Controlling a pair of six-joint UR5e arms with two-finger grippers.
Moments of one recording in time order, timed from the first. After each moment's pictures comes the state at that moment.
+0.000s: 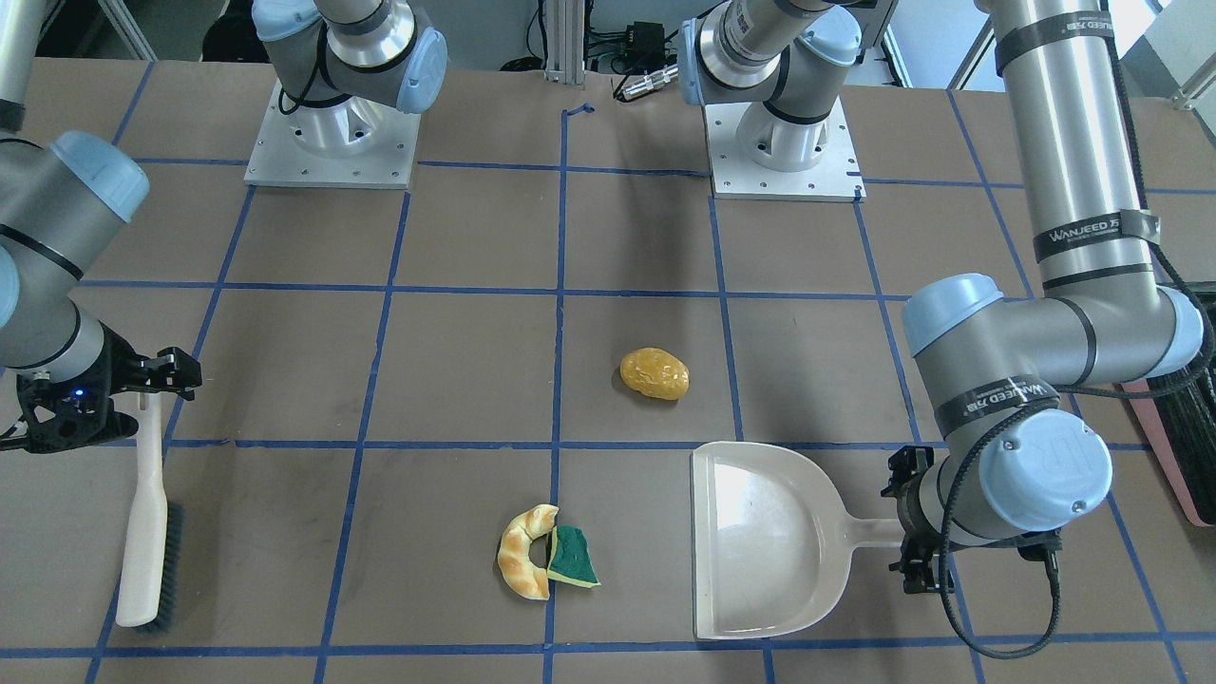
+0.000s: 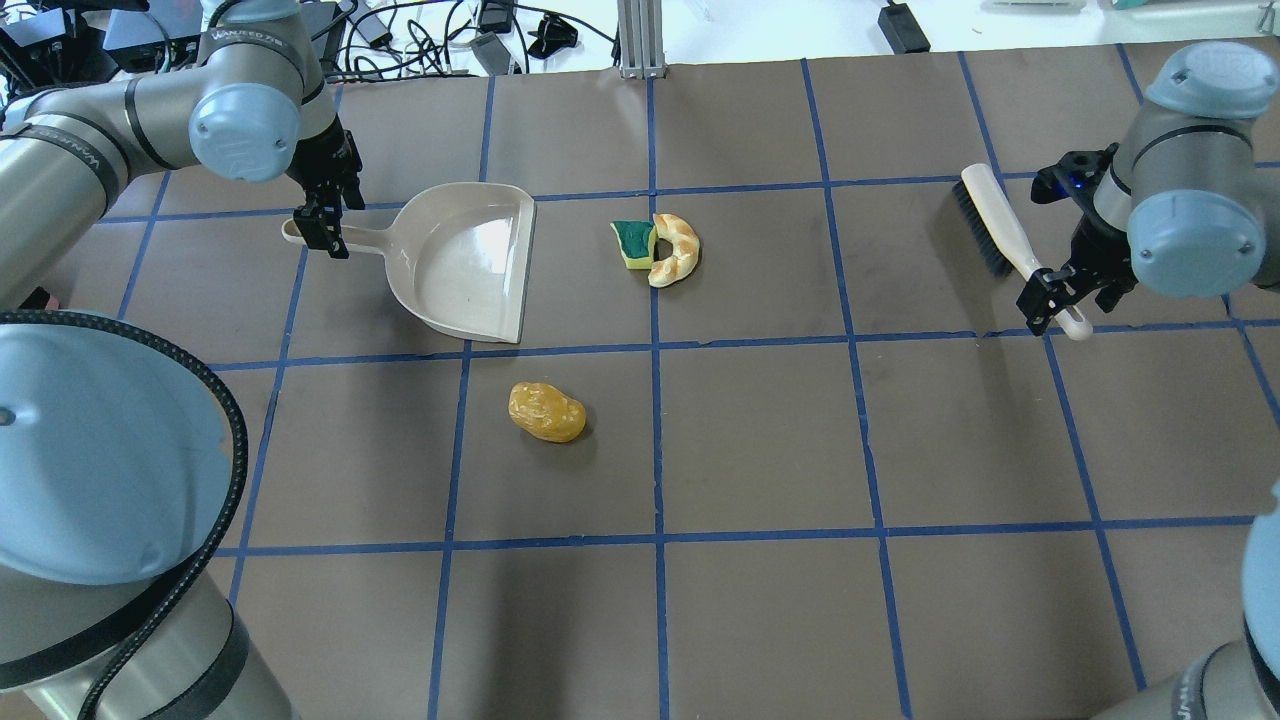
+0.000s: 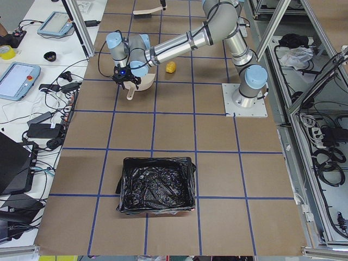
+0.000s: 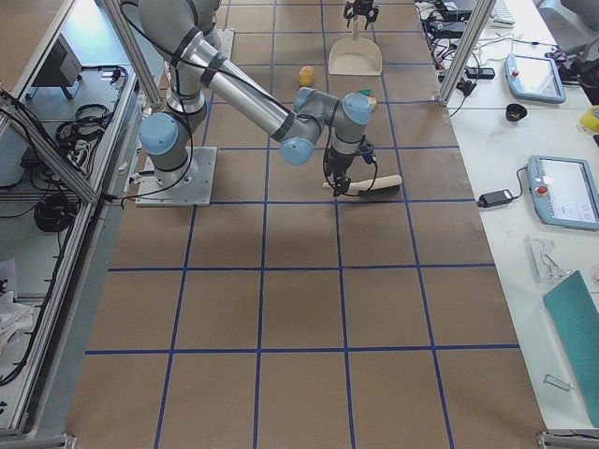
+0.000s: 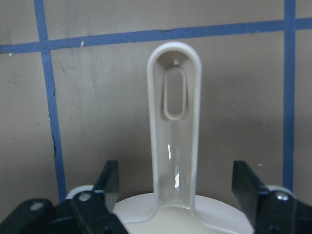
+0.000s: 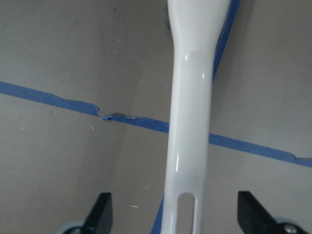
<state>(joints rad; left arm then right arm) -1.43 -2.17 -1.38 -1.25 1.71 -1.39 1.21 -1.25 1.86 -2.08 -1.70 -0.63</state>
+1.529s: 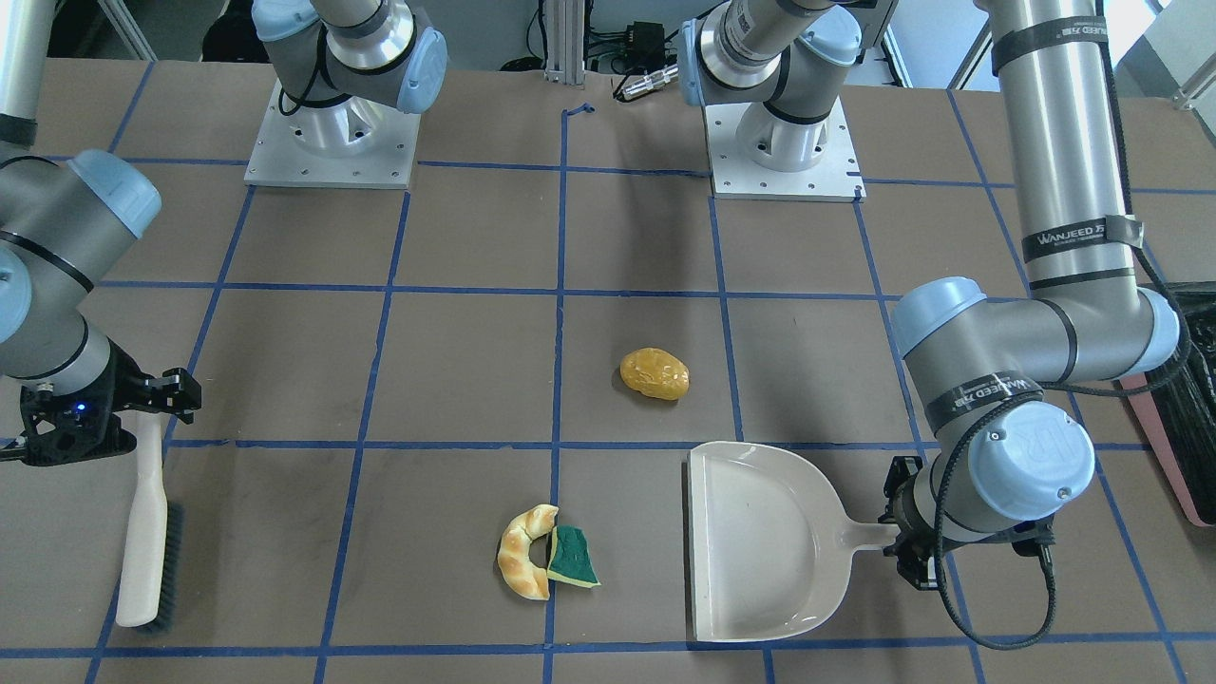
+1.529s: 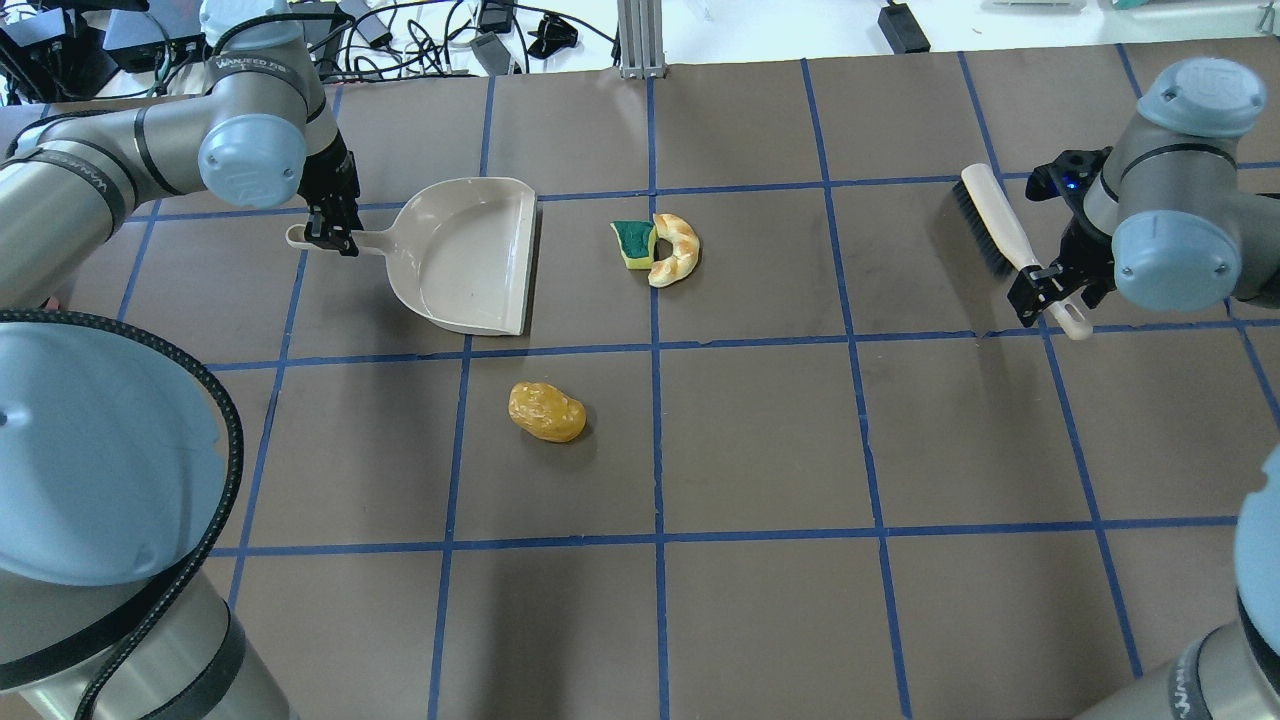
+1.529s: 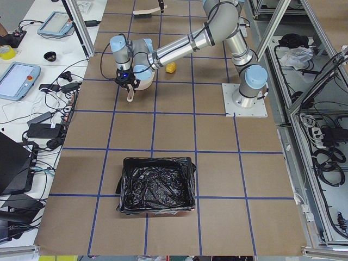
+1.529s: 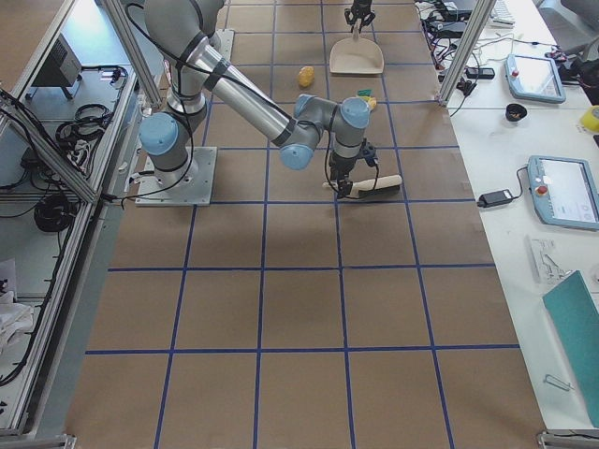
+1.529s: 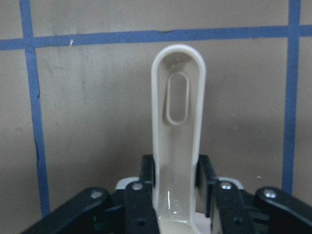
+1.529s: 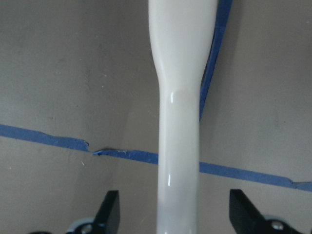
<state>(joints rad) -1.42 -2.17 -1.44 -1.13 1.71 -1.40 1.21 -1.23 1.87 -2.19 -1.67 -0.59</state>
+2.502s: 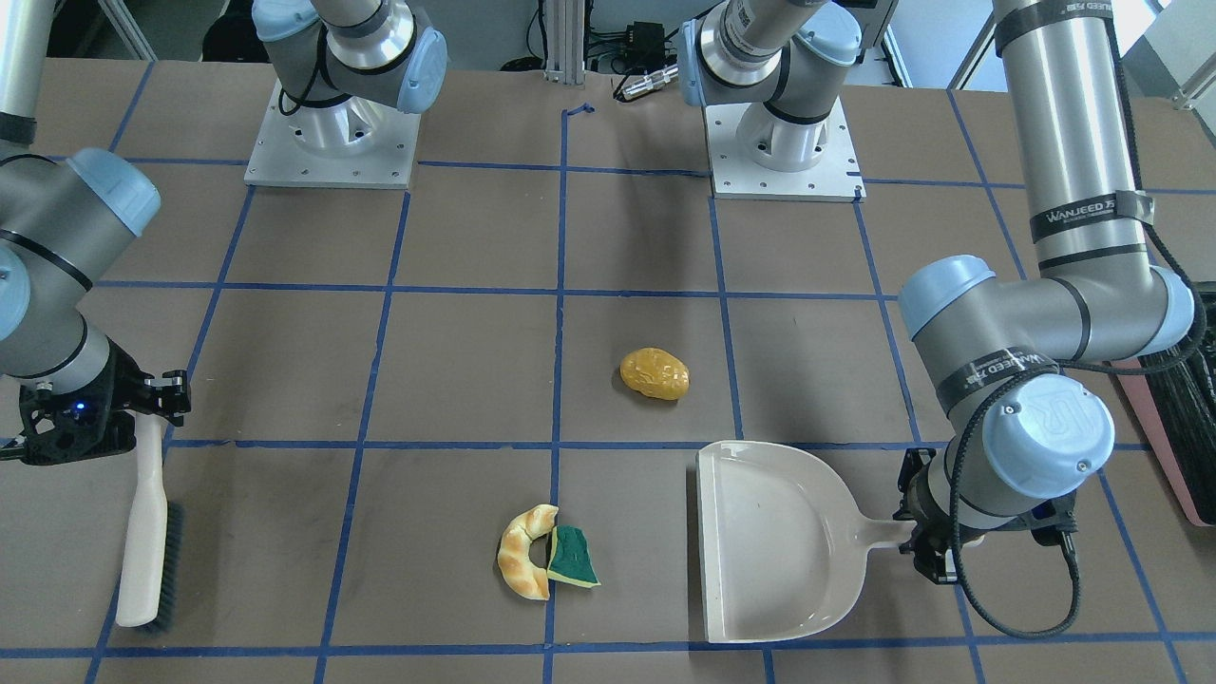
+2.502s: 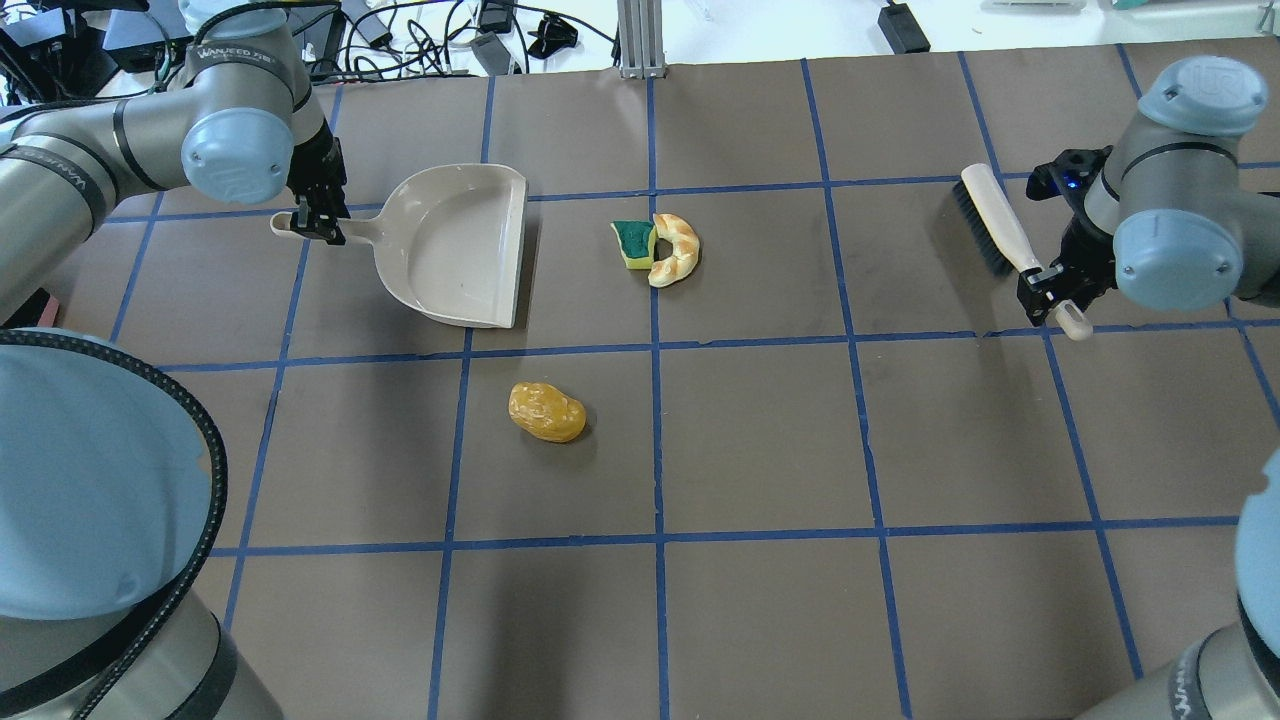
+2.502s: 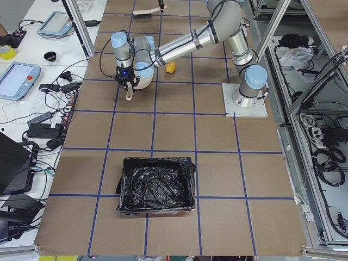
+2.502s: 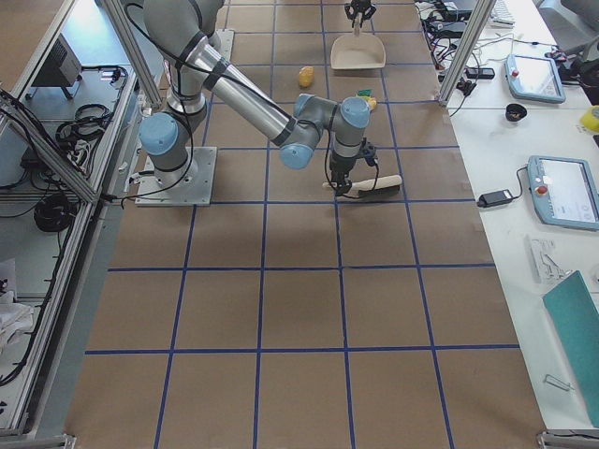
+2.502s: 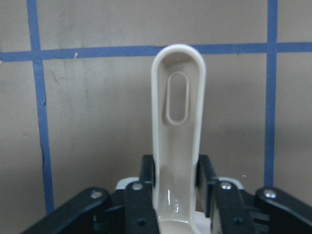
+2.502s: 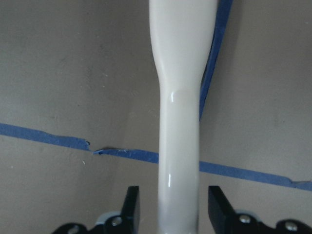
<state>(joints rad) -1.42 -2.13 -1.44 -1.14 1.75 -1.40 1.21 -1.23 1.87 -2.19 -1.67 -0.59</state>
